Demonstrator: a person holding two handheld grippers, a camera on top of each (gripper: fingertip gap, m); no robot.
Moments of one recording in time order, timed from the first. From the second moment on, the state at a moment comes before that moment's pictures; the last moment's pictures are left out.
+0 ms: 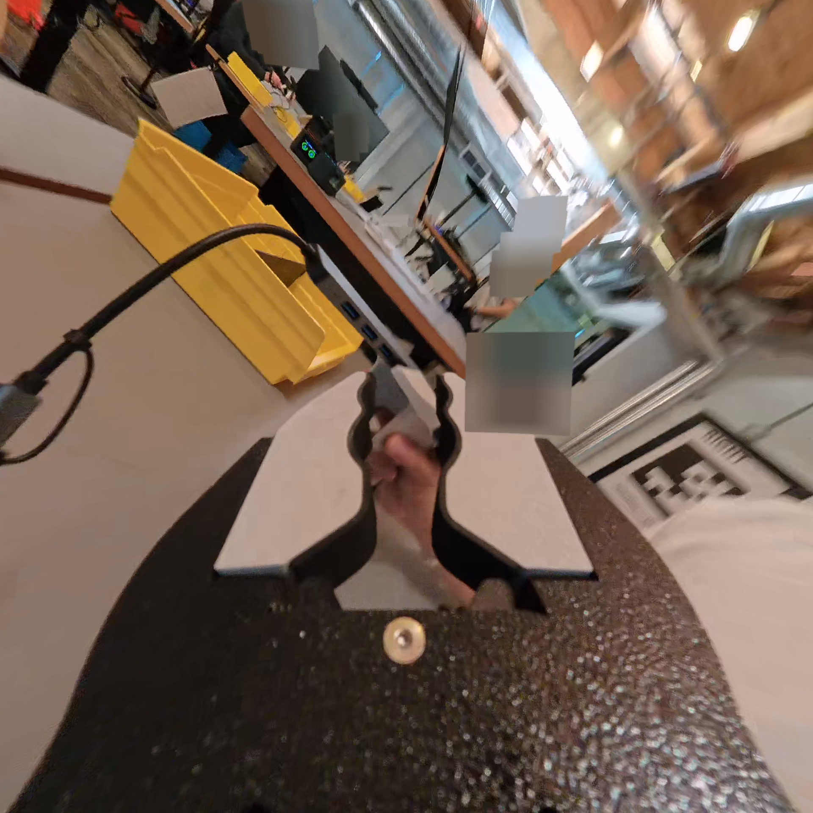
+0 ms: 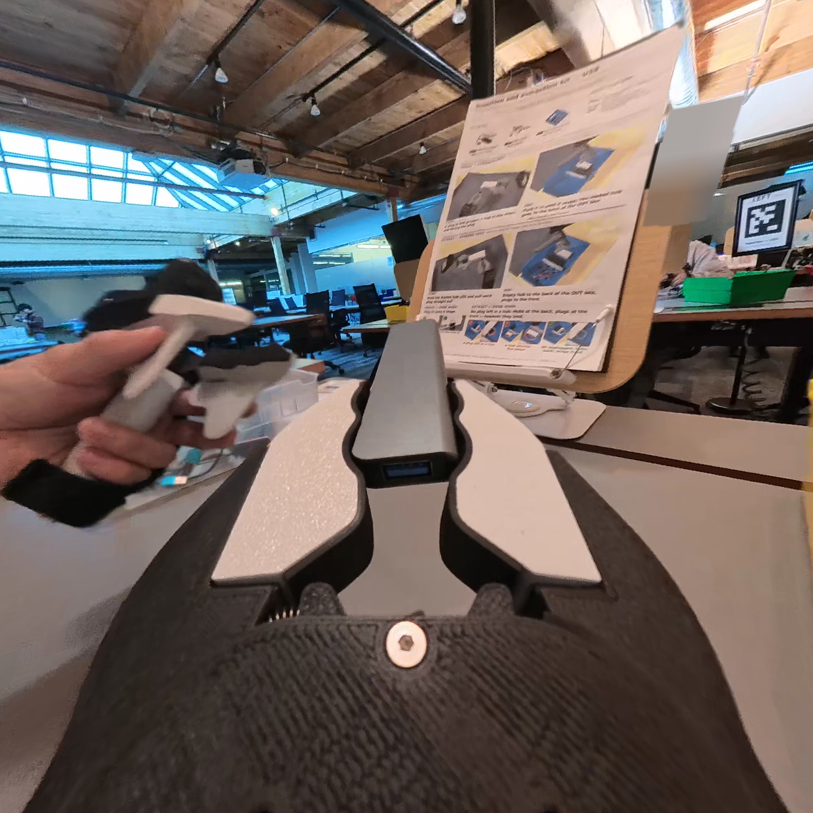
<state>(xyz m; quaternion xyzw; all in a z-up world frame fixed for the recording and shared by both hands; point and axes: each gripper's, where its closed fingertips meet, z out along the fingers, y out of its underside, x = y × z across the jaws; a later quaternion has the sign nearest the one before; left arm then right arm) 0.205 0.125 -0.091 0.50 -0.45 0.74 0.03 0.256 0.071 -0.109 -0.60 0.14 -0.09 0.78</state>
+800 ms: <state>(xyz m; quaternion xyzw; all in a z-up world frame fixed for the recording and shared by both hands) 0.009 0.405 -0.248 0.52 -0.84 0.11 -0.05 0.261 0.026 -0.082 -0.59 0.12 -0.13 0.79</state>
